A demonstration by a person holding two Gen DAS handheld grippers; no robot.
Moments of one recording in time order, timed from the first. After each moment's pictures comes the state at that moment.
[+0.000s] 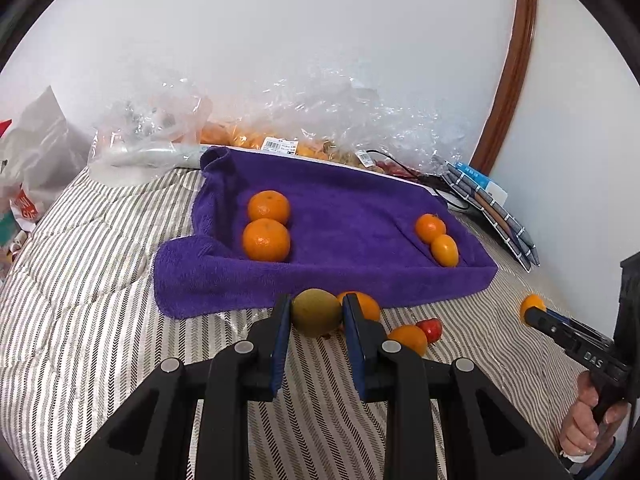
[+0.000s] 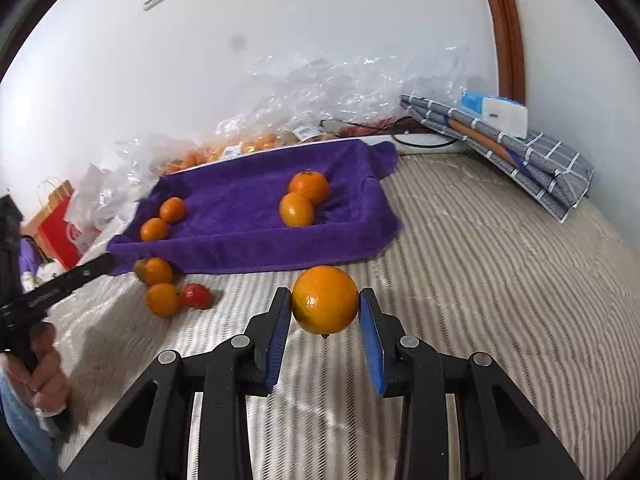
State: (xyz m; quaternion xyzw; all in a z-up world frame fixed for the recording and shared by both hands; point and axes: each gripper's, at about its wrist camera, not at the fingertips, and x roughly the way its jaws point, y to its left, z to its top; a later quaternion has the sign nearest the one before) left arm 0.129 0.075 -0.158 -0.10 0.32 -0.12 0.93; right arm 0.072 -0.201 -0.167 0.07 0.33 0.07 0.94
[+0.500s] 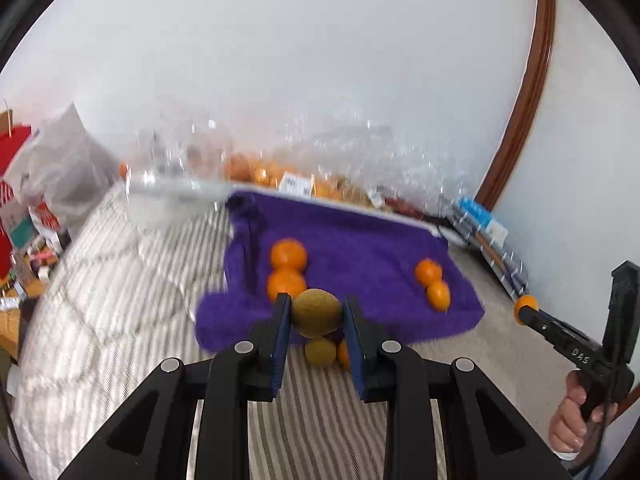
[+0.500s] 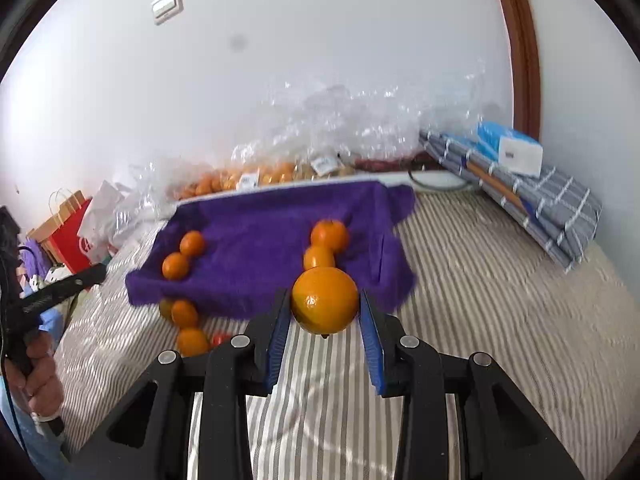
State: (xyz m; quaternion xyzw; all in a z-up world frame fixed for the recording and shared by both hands) left arm 0.126 0.103 -0.097 -0.12 0.30 -0.09 0.94; right arm 0.095 -0.197 -0.118 0.06 0.31 0.08 0.94
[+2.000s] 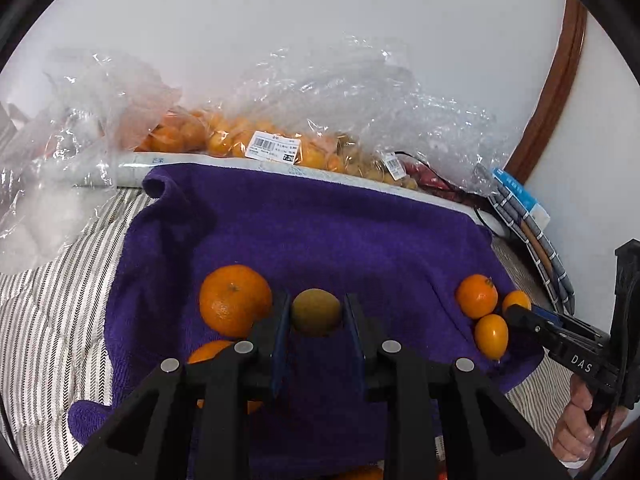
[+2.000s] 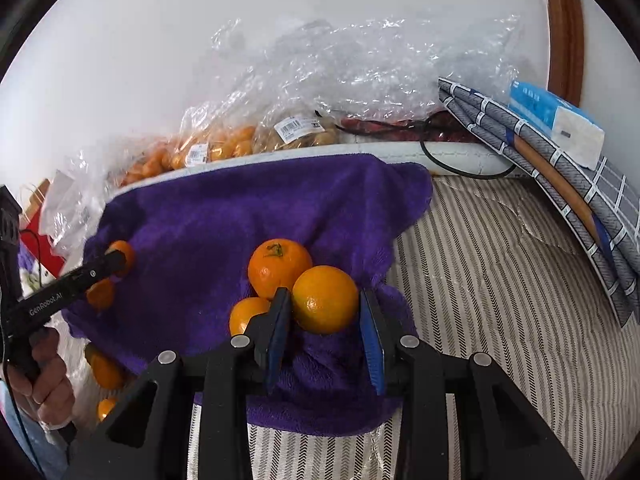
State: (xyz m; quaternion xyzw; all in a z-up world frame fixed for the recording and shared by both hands) left arm 0.261 0.046 -0.163 -0.11 0.38 -0.10 0.91; right arm 0.229 -0.202 -0.165 0.05 0.41 0.08 0.91
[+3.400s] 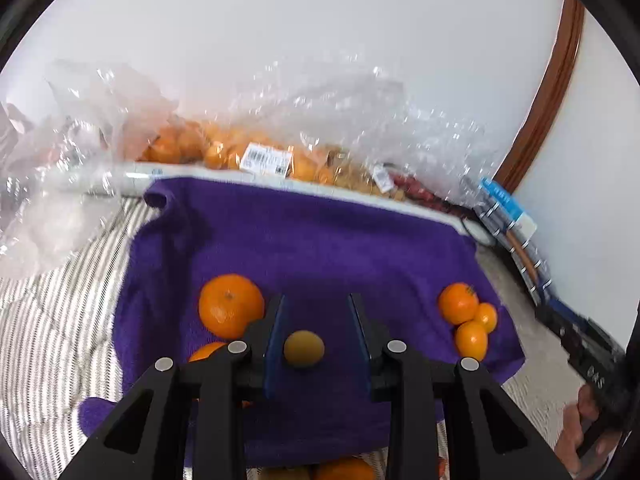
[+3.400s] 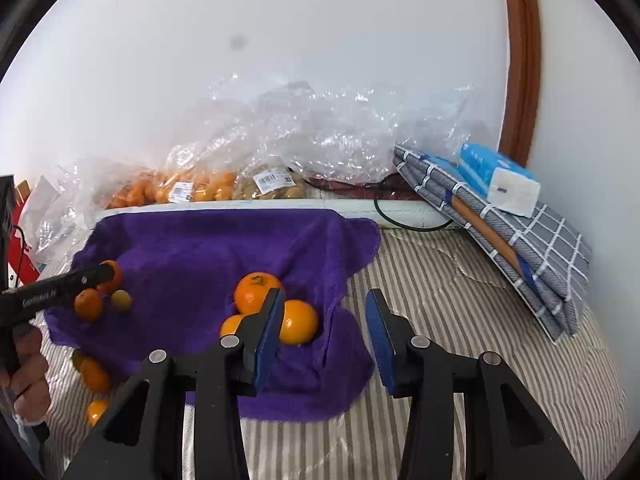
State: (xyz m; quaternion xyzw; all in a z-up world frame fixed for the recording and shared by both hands) left arm 0.252 0.054 -0.144 -0.12 0.36 -0.11 0.92; right arm 0.182 -0.201 -0.125 0.00 0.32 0.01 0.95
